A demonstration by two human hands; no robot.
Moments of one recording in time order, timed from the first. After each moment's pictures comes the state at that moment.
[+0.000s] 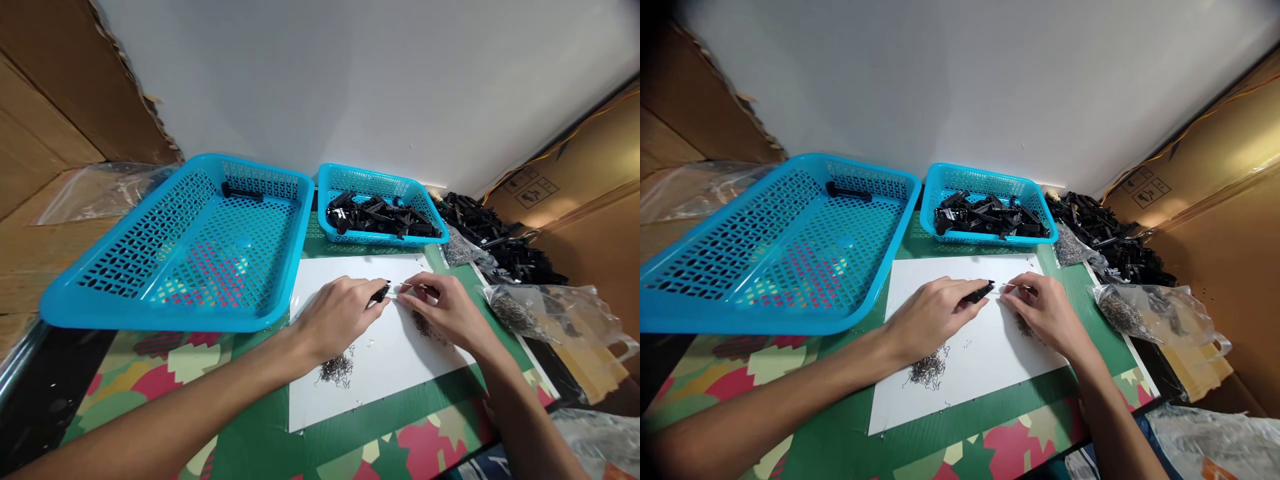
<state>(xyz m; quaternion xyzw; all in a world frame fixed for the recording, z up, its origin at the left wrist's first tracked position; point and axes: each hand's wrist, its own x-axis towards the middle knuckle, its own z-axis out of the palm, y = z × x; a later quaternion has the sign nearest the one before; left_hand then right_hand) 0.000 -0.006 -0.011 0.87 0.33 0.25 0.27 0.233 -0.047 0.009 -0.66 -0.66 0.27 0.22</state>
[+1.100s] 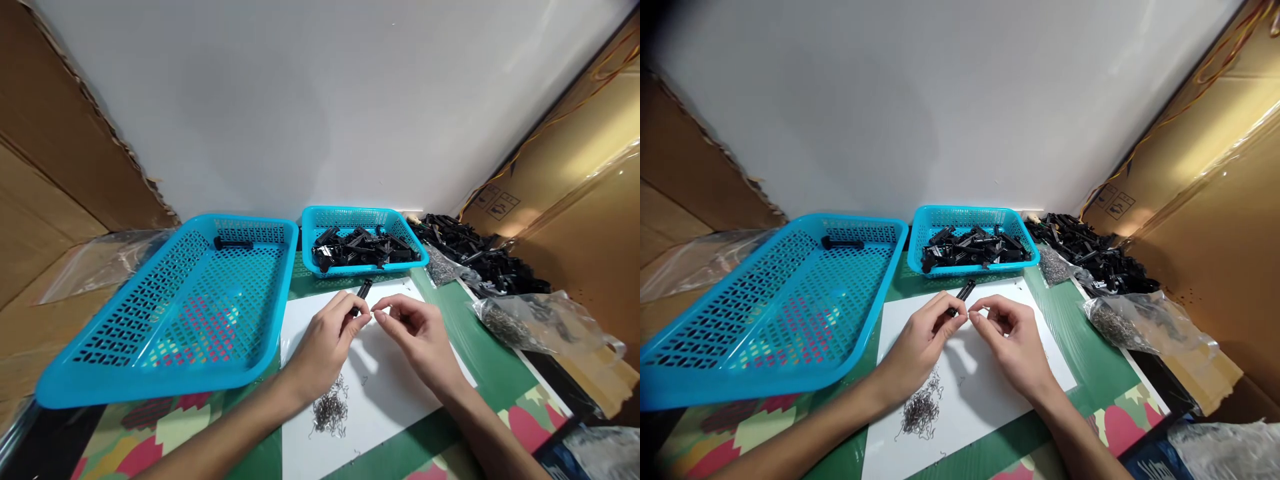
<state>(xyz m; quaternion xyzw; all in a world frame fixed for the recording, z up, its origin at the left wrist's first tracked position) -0.008 0.002 0.000 0.76 0.34 0.34 0.44 0.175 -0.053 0.011 -0.57 -0.54 0.38 0.49</state>
